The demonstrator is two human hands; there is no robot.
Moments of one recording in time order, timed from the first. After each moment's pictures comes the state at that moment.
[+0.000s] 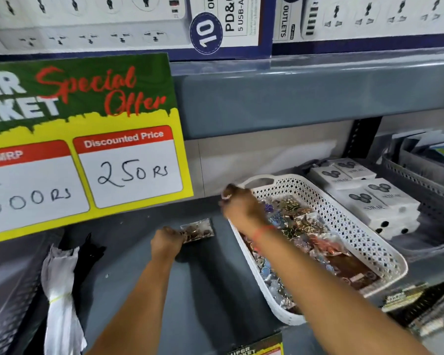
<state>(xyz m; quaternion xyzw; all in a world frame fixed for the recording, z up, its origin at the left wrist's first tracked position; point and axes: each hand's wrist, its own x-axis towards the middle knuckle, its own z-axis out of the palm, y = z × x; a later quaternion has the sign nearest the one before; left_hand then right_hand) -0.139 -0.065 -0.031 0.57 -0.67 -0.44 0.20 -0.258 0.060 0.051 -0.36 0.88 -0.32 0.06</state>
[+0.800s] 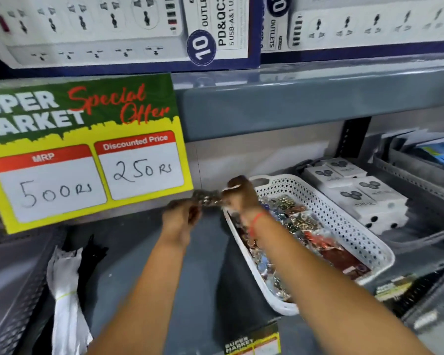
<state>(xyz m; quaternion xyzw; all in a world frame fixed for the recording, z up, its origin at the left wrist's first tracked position) -0.145 -0.009 0.056 0.35 -0.40 -0.77 0.35 -0.254 0.059 0.068 -0.21 0.67 -0.67 0.24</state>
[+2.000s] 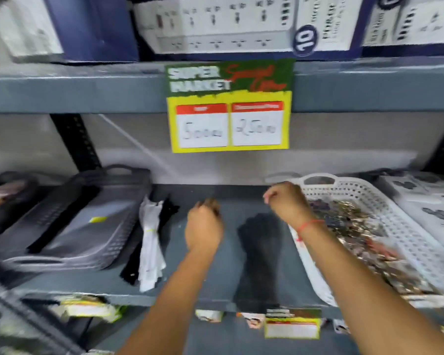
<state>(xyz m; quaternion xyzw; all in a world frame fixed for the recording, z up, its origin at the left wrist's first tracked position) -0.042 0.024 0.042 0.55 -0.77 -0.21 0.26 -0.205 0.074 0.069 -0.43 0.84 -0.29 0.14</state>
